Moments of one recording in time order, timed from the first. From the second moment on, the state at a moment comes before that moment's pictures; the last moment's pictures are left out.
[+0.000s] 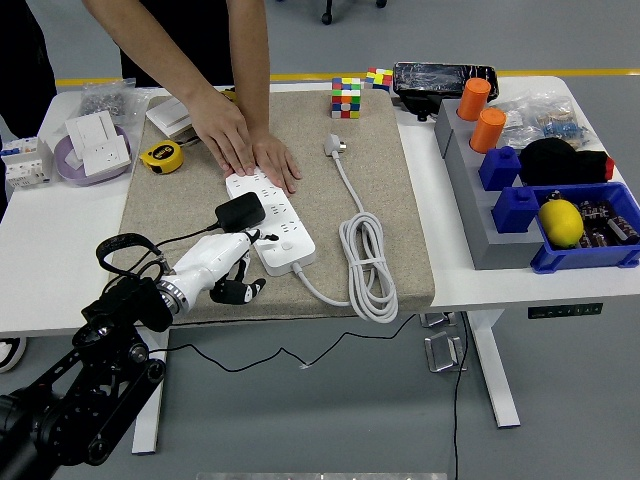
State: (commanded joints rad) left arm -0.22 0.08 -1.15 -1.30 2.27 -0.12 0.04; right arm 0.10 -0.39 0.28 0.49 0.03 -0.35 -0.15
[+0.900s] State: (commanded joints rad) left arm -0.27 0.05 -1.10 -1.23 2.27 -0.12 0.04; right arm 0.10 -0.39 0.27 0.50 0.03 -0.35 -0.15
